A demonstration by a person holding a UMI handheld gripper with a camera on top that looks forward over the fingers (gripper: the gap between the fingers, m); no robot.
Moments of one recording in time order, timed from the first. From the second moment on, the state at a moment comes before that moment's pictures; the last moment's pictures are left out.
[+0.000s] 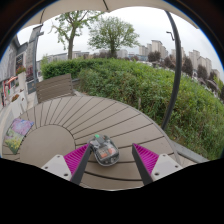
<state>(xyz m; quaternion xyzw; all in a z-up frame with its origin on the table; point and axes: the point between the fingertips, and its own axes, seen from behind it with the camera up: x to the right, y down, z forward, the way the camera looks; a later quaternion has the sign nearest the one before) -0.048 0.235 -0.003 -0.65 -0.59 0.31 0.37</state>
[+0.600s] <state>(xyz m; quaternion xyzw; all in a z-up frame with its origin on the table) -0.080 0.268 -0.016 -0.68 -0.59 0.26 0.35</state>
